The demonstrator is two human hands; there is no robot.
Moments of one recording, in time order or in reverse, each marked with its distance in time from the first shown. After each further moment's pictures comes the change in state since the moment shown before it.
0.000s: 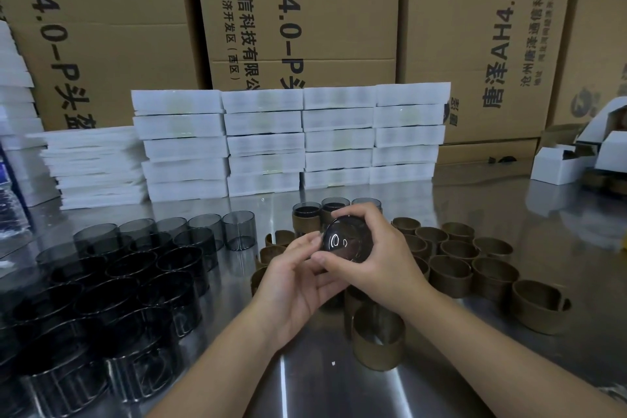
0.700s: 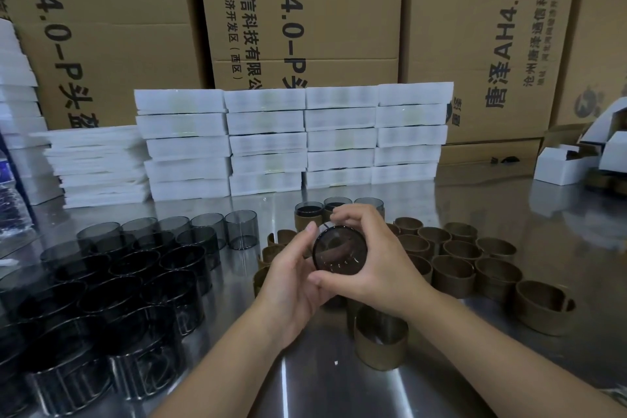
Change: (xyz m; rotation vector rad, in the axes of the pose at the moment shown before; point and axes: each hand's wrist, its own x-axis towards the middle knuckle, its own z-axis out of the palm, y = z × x) left_hand 0.003 -0.002 -0.004 0.054 -0.012 0.000; right_hand -0.001 -0.001 0.000 -0.059 -0.129 -0.111
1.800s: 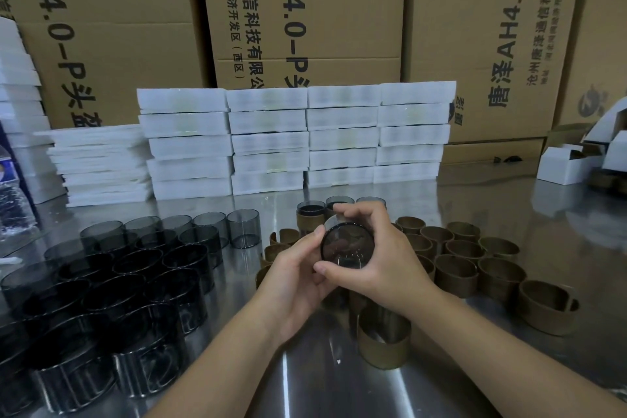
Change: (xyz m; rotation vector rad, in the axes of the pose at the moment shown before) left_hand -0.001 0.003 0.001 -0.039 -0.011 0.016; right_hand 0.000 0.001 0.000 0.022 0.056 0.034
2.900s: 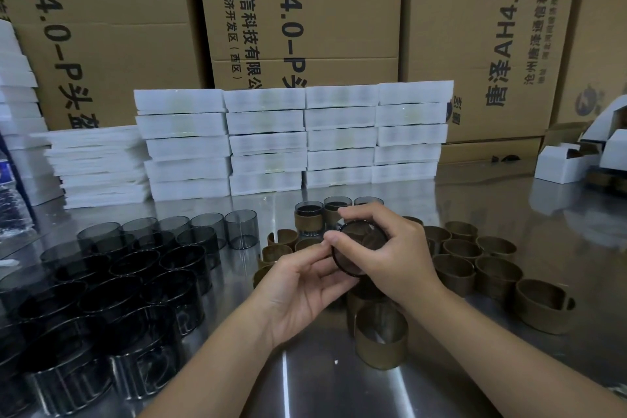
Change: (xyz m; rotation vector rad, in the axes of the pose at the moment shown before) left_hand -0.005 0.002 0.002 -0.027 -0.108 -0.106; right_hand 0.002 -0.005 -0.005 0.060 0.270 -0.037
